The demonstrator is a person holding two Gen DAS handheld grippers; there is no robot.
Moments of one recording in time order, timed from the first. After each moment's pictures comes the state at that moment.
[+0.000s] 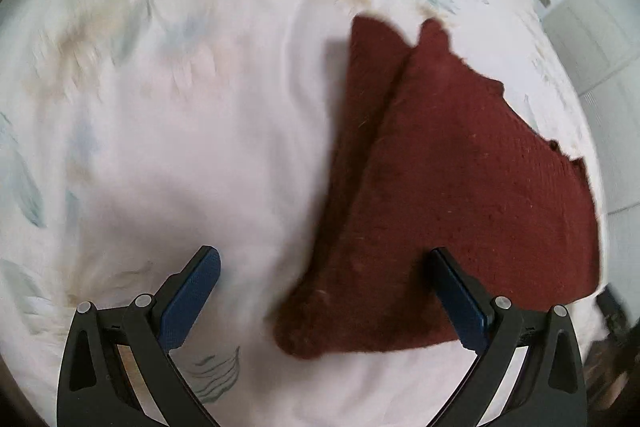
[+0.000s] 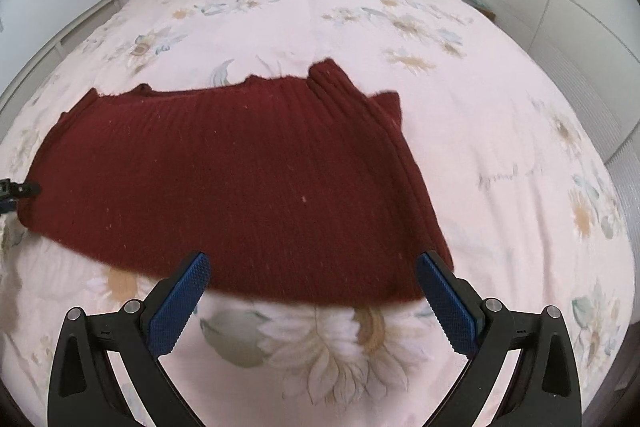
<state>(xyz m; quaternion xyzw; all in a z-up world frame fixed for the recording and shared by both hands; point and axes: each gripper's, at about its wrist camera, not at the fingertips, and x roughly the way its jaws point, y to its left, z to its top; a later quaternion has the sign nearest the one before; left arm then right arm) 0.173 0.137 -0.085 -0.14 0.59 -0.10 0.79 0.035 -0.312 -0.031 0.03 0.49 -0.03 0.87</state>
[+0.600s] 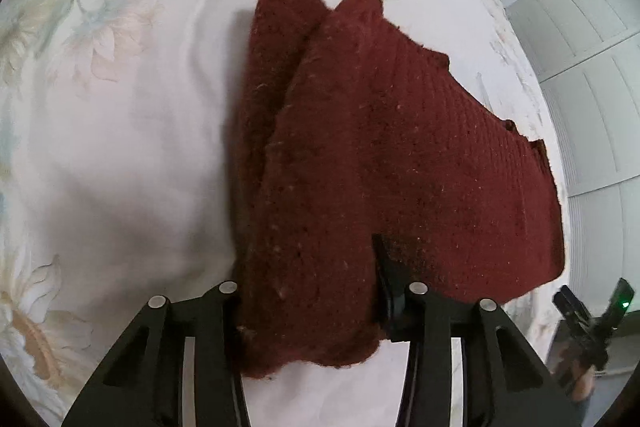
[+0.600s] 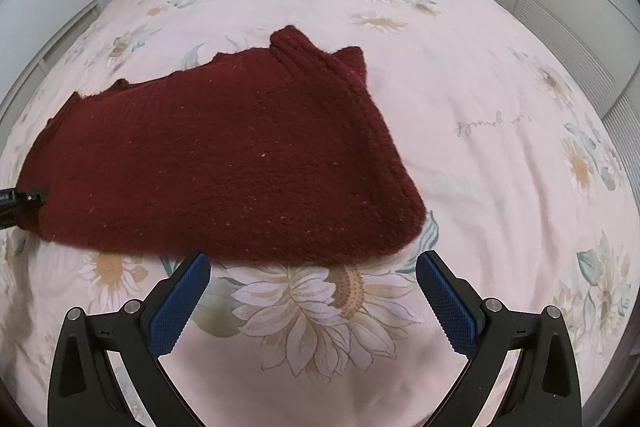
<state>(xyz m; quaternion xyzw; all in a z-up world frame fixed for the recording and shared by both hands) 0.173 0.096 -0.078 -0.14 0.60 -0.17 0.77 0.021 -0.337 -0.039 0.06 0.52 -0.05 0.85</state>
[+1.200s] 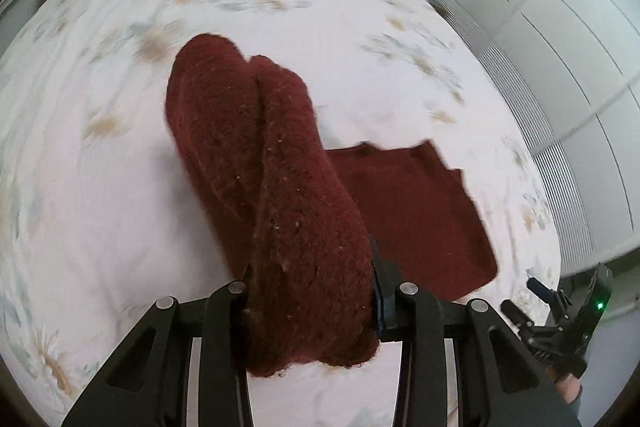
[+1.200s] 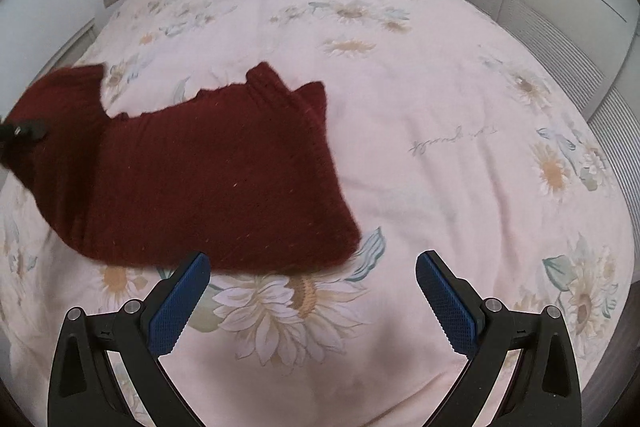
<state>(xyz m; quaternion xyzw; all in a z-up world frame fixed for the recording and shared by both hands) 0.168 -0.070 0.056 -0.03 0.54 -0.26 0.80 0.005 -0.376 -0.001 0.09 0.49 -0.06 0.87</state>
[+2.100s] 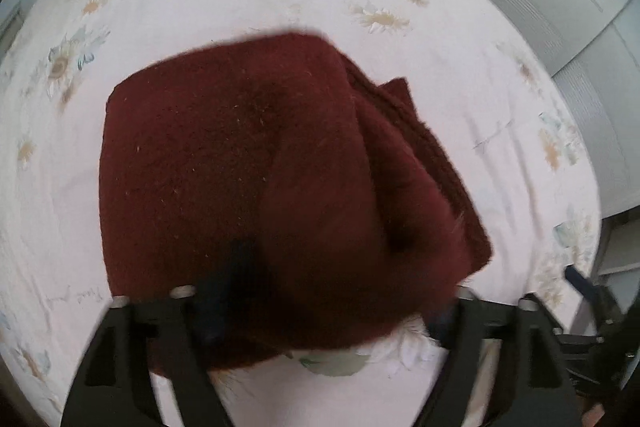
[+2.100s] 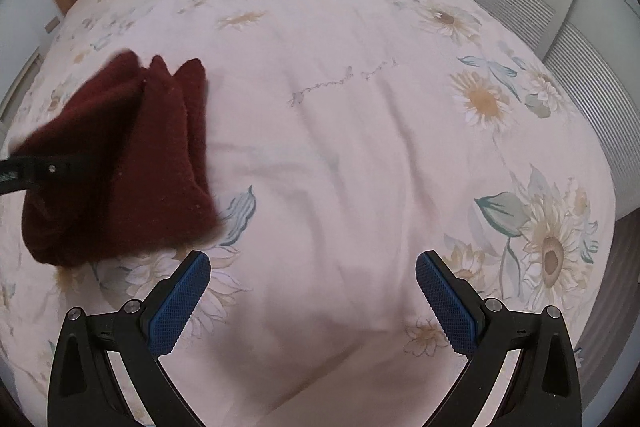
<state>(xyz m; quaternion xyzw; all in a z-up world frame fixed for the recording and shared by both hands) 0.123 -0.239 -0.021 0.07 0.58 -0.25 0.77 -0.031 -0.442 -0.027 0.14 0.53 -0.14 0.83</state>
